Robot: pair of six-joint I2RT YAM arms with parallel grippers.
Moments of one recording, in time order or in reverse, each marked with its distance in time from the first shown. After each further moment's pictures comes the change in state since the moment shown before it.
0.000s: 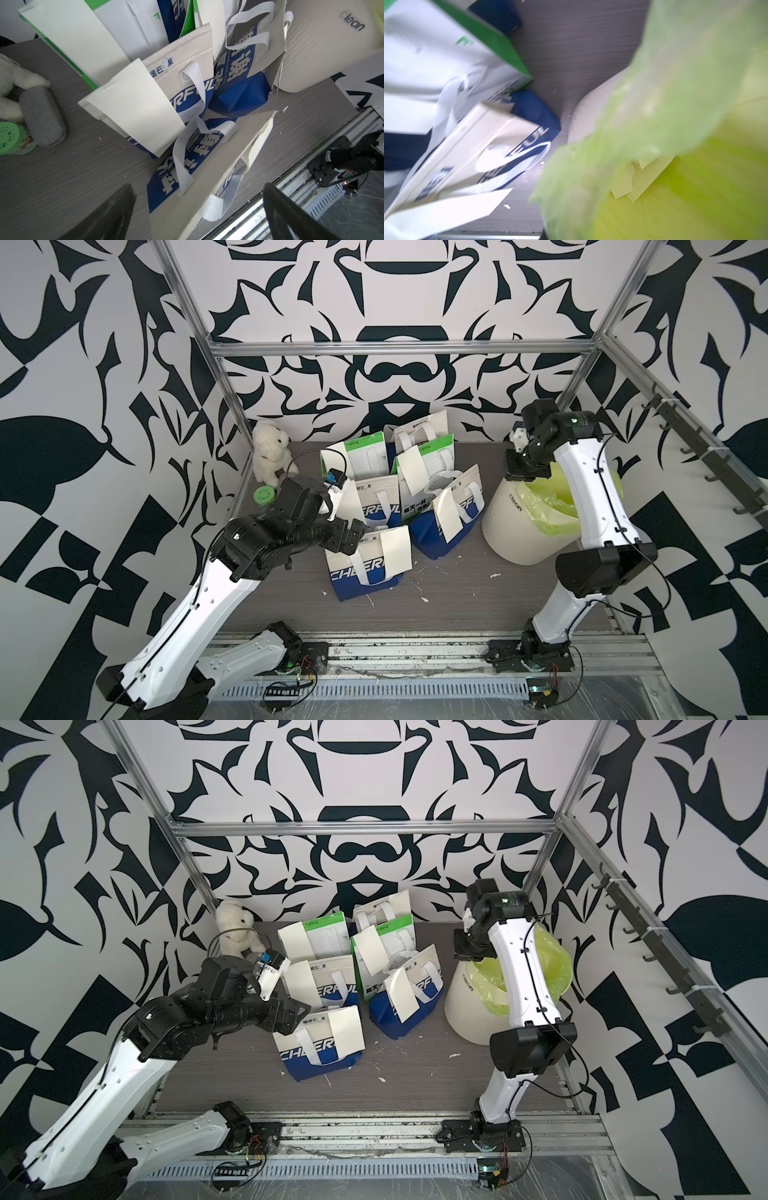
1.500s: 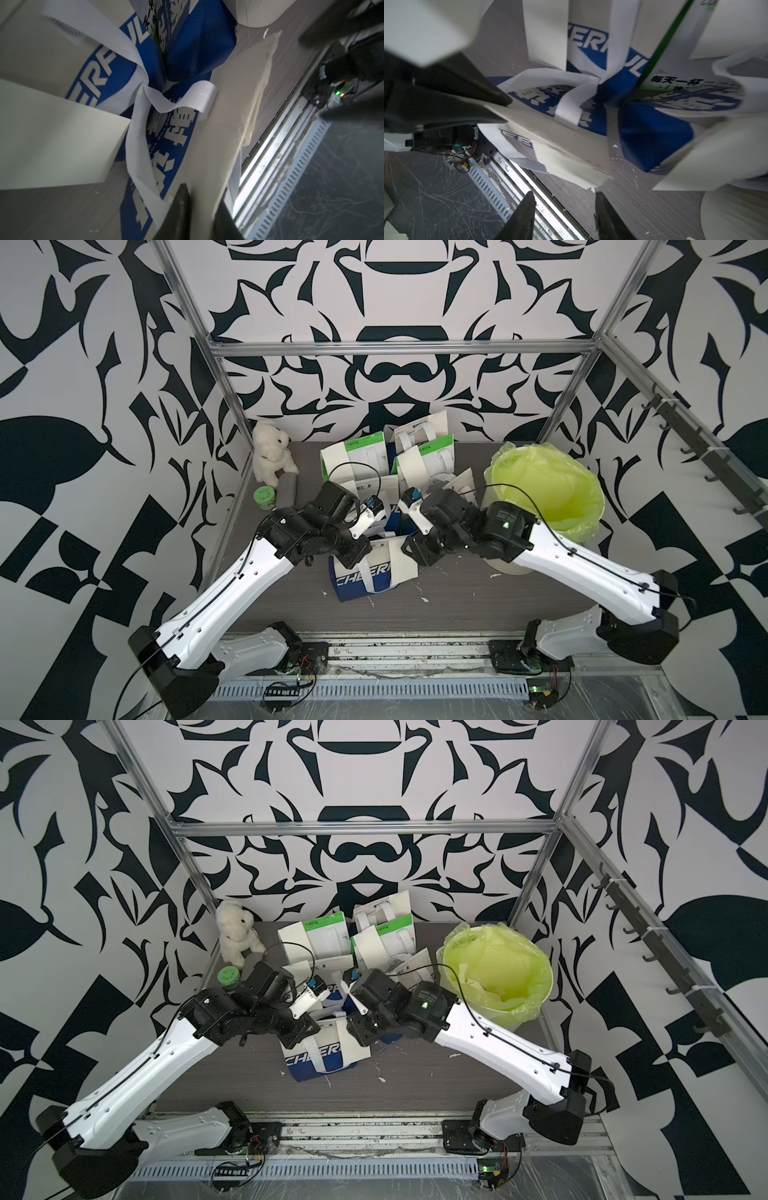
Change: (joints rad) left arm -0.041 0.128 -0.143 0.021 0.232 0.270; right arm 0.940 -0.357 -0.626 0.584 0.065 0.223
